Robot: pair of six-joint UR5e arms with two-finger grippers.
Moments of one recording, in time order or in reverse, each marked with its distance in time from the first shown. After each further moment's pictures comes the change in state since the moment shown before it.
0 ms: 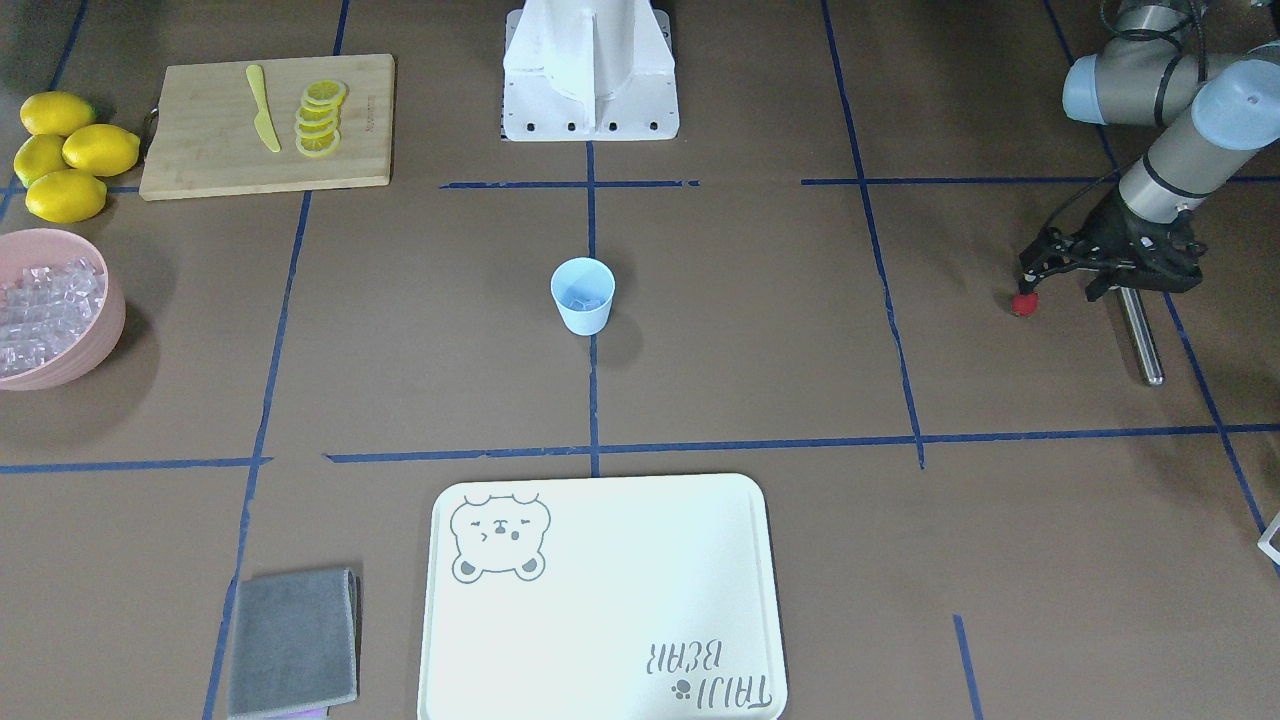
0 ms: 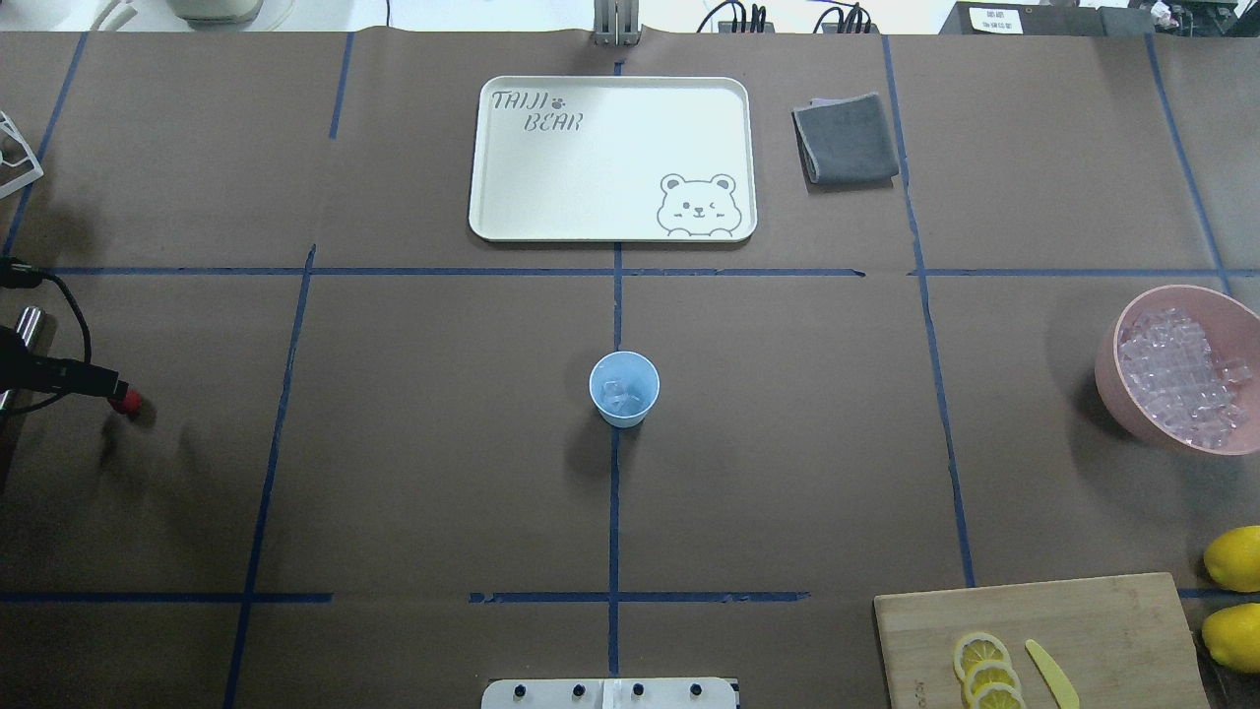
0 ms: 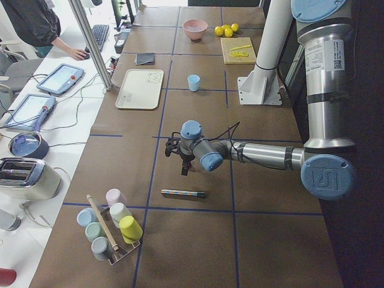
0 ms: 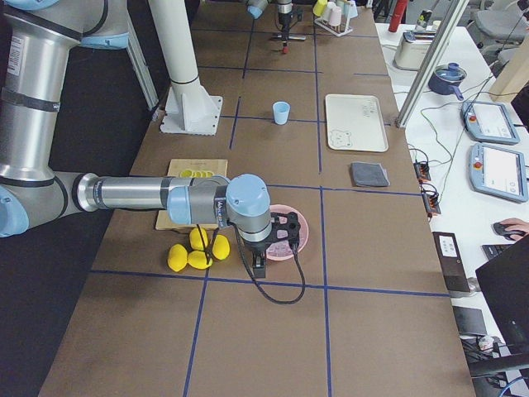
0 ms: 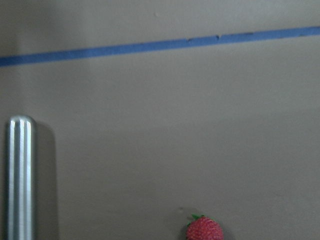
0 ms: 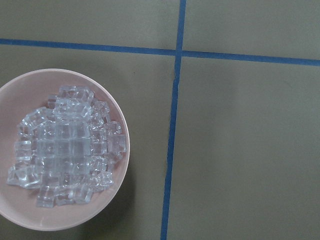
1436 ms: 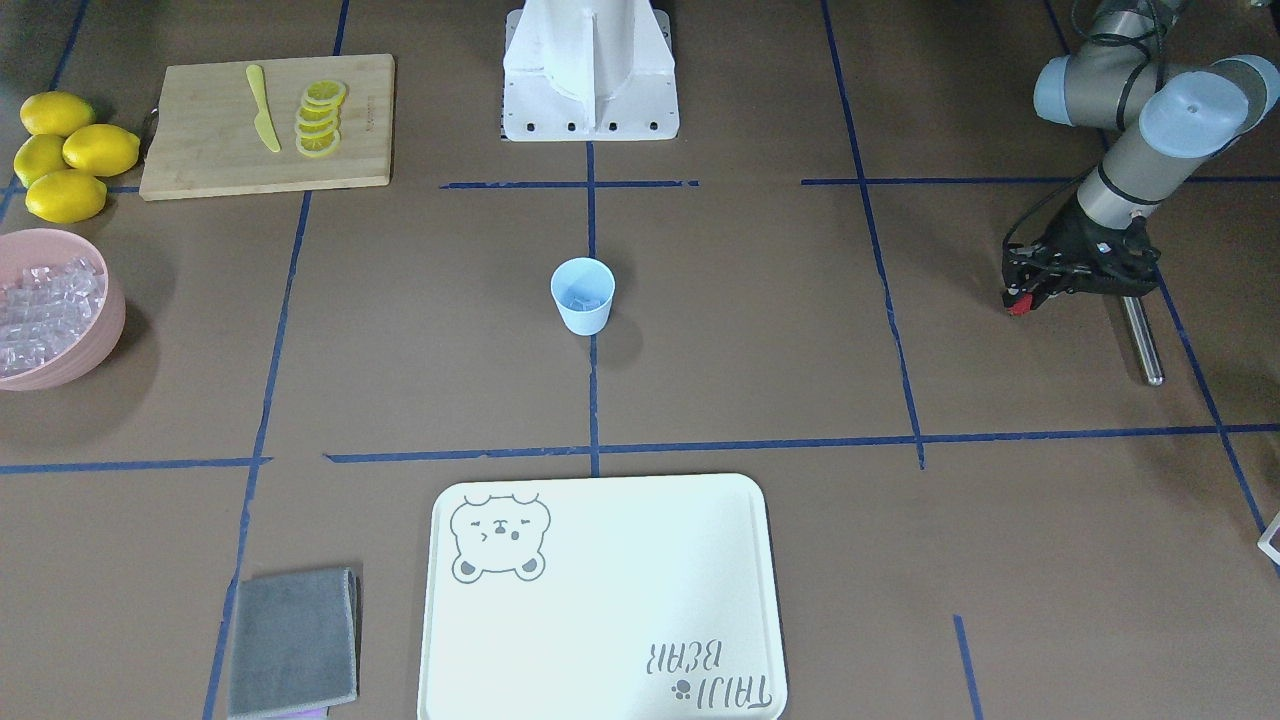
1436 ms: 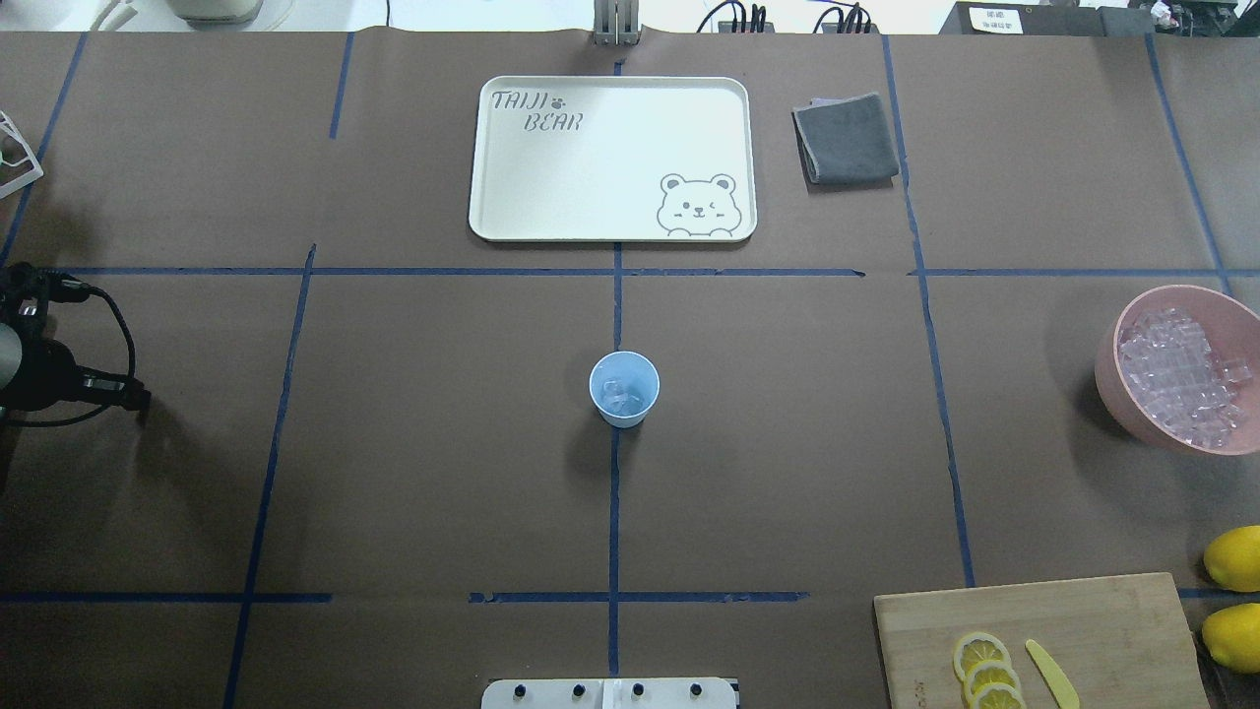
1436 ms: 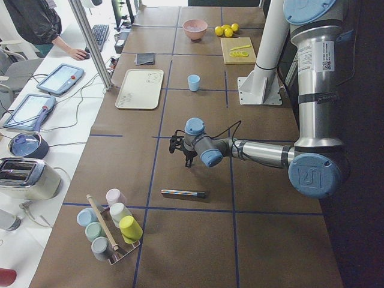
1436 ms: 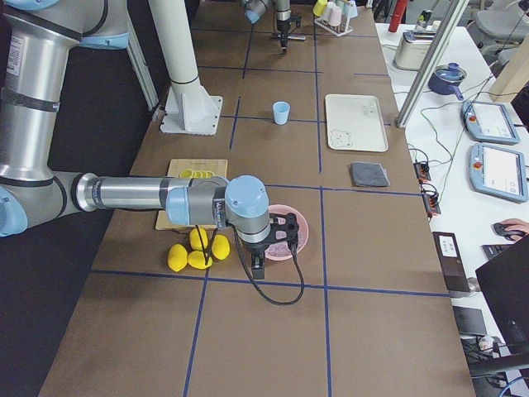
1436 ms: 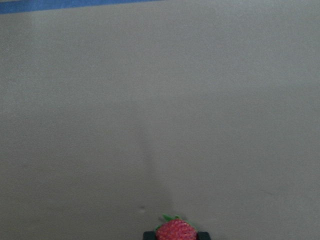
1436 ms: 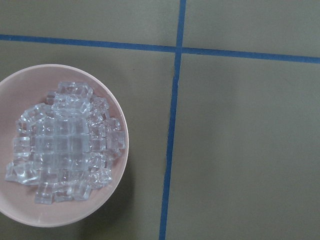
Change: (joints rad) left arm 0.056 -0.028 -0.017 0.001 0.050 -0.041; right arm 0.000 -0.006 0.000 0.000 0.000 -0.009
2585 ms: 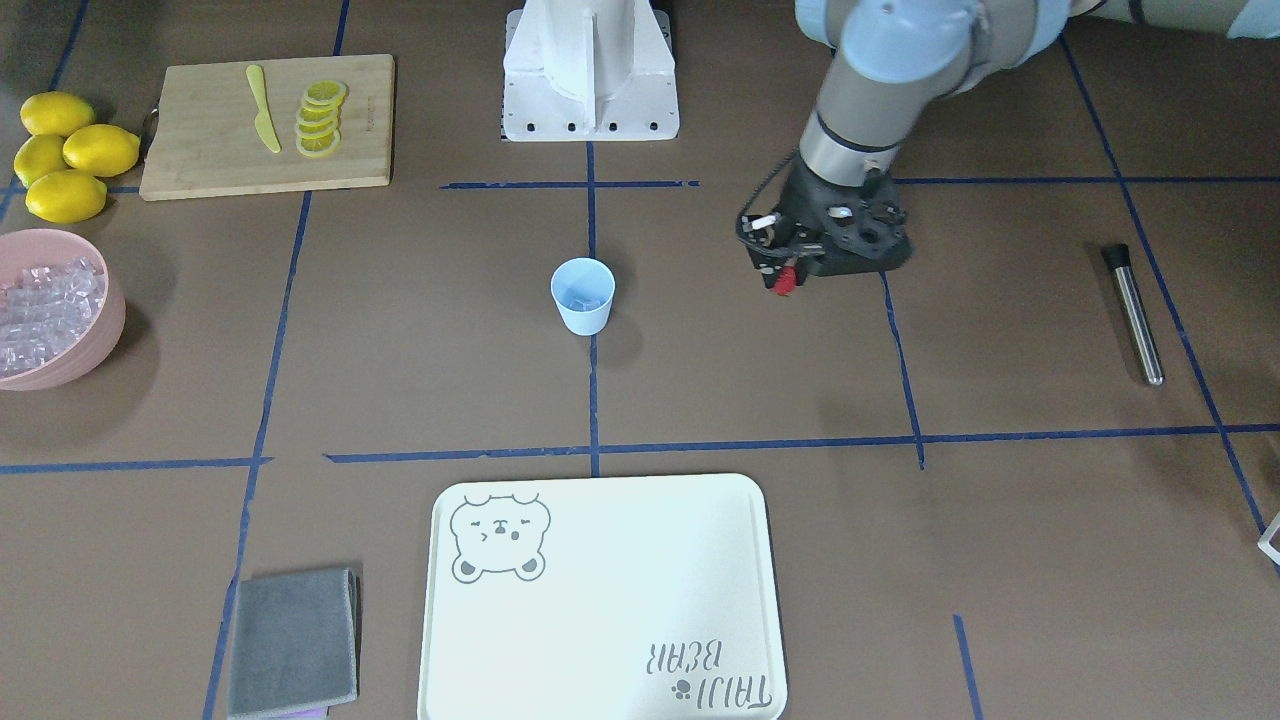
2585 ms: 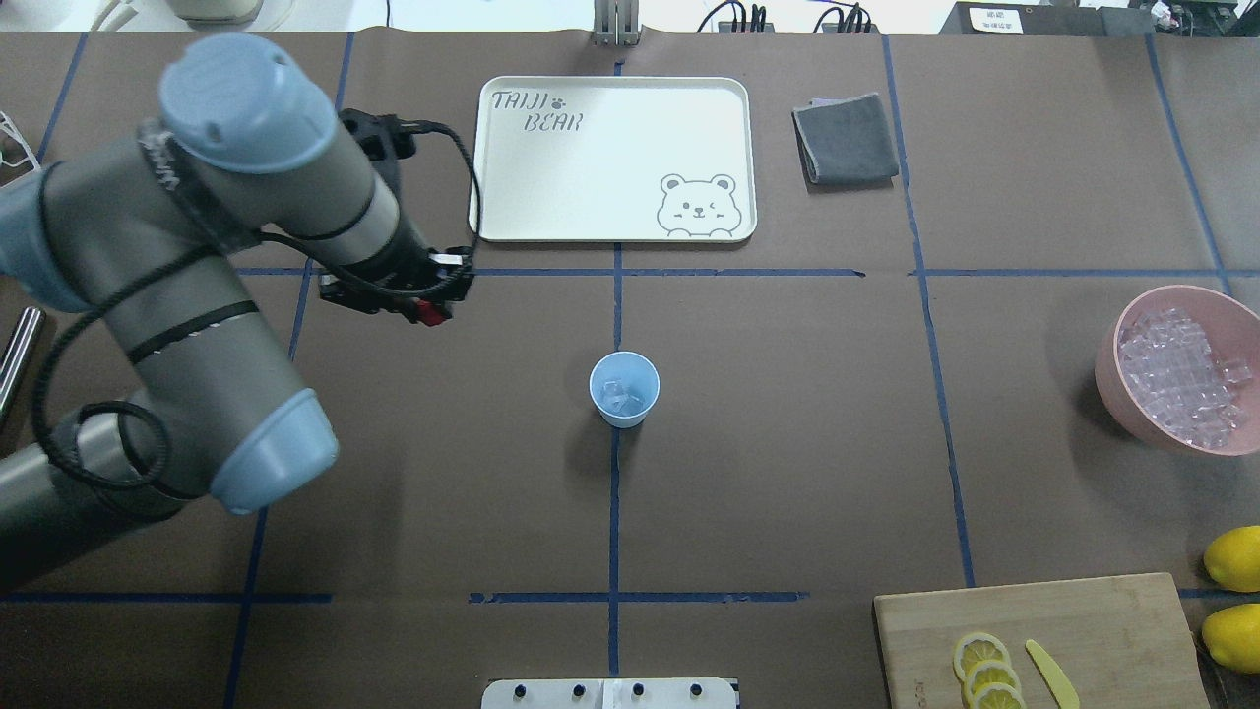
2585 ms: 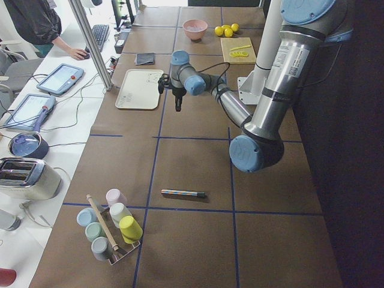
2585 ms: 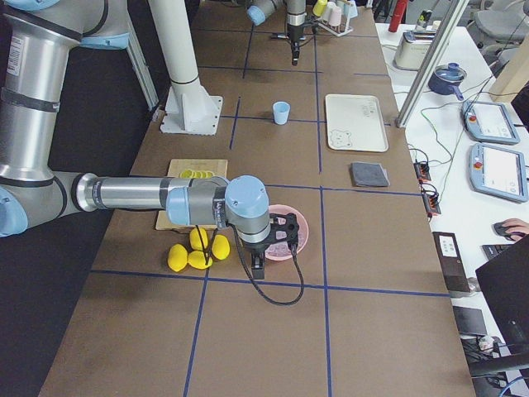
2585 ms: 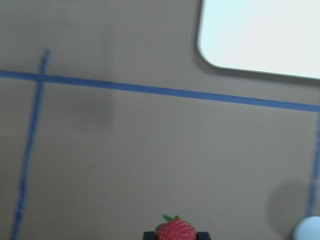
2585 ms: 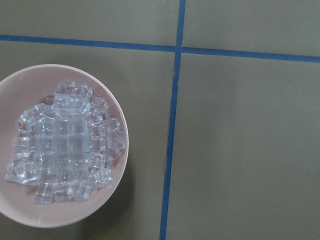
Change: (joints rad) left arm 0.171 -0.764 -0.172 0.917 0.070 -0.396; right arm 0.000 0.000 0.000 0.000 0.000 0.003
